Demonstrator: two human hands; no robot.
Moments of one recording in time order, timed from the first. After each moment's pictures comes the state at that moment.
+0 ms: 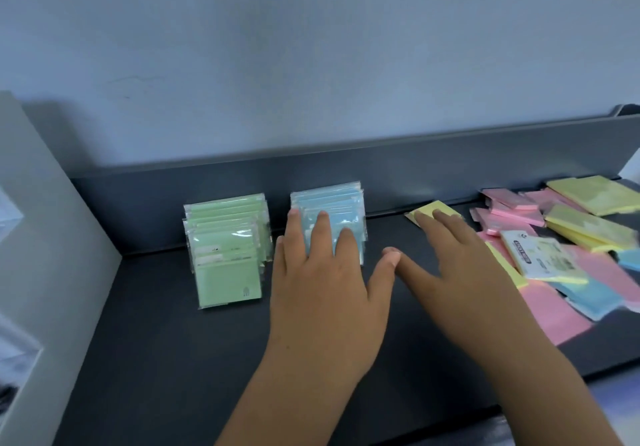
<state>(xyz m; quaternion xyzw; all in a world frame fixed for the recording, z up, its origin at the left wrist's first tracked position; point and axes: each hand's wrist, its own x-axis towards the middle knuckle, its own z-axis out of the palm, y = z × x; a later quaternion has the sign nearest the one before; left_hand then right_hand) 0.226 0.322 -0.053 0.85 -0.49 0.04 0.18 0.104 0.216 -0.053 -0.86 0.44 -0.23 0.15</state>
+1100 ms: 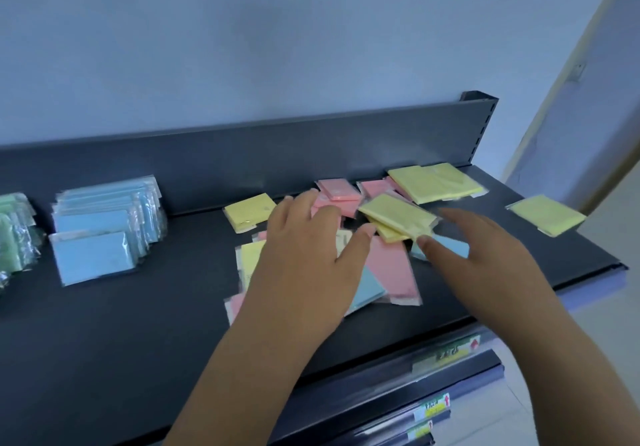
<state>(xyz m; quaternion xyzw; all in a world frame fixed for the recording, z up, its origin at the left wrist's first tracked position) 0.017 0.141 -0.042 0.77 -0.53 -0.06 0.35 -0.161 0.035 -0.043 -0.81 0.51 -0.23 0.19</state>
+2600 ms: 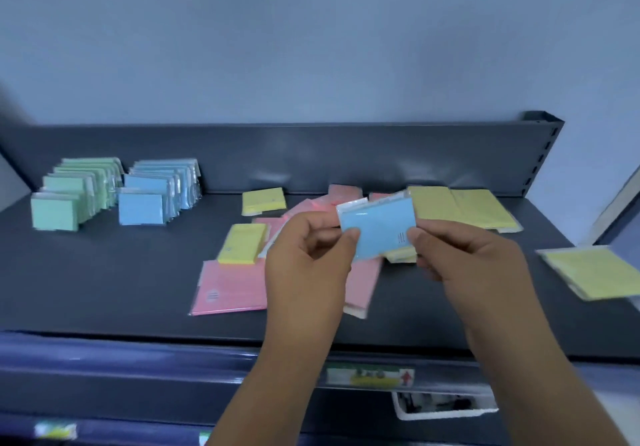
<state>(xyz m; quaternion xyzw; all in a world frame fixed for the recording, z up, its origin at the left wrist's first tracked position) -0.099 0.081 -0.054 0.63 -0.19 -0.10 0.75 -0.199 -0.041 -0.048 -0.65 0.34 -0.37 0.57</state>
